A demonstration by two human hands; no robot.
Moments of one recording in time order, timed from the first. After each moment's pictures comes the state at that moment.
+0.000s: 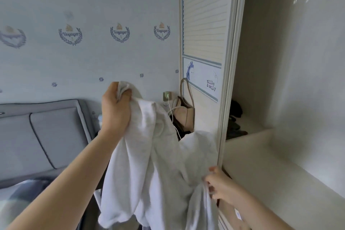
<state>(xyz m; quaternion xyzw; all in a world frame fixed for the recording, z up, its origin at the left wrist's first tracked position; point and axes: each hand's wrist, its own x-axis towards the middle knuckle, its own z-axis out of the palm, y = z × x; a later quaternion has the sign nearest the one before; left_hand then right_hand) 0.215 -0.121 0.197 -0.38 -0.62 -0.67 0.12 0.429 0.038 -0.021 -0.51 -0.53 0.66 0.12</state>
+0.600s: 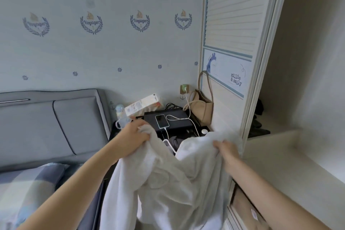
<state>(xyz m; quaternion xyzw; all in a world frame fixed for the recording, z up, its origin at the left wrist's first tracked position) 0.143 -0.164 0.122 -0.44 -0.79 -0.41 -0.12 0.338 0.051 0.031 -0.51 -0.55 0.59 0.31</state>
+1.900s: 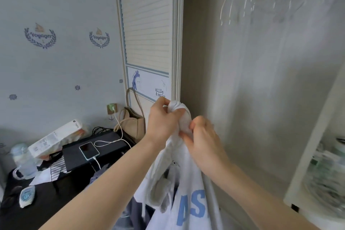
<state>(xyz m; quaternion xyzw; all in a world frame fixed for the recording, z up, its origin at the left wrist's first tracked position) 0.333 -0.013 0.193 -0.48 -0.52 -0.65 -0.27 0.456 -0.034 0.169 -0.52 -0.77 0.06 0.37</state>
